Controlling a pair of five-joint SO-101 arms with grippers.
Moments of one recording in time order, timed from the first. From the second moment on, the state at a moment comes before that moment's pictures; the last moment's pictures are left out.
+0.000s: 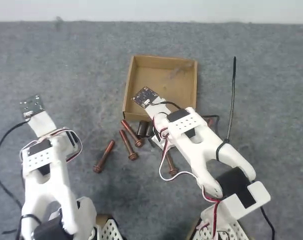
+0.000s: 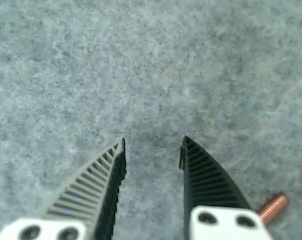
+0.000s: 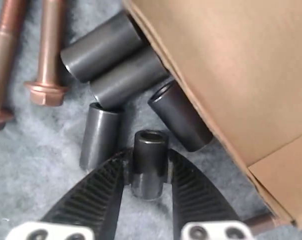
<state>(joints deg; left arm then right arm) -31.1 -27.6 65.8 41.2 8.5 -32.5 4.0 31.6 51.5 17.8</state>
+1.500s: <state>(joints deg) -31.1 -27.6 65.8 41.2 8.5 -31.3 2.5 34.7 51.8 16.7</state>
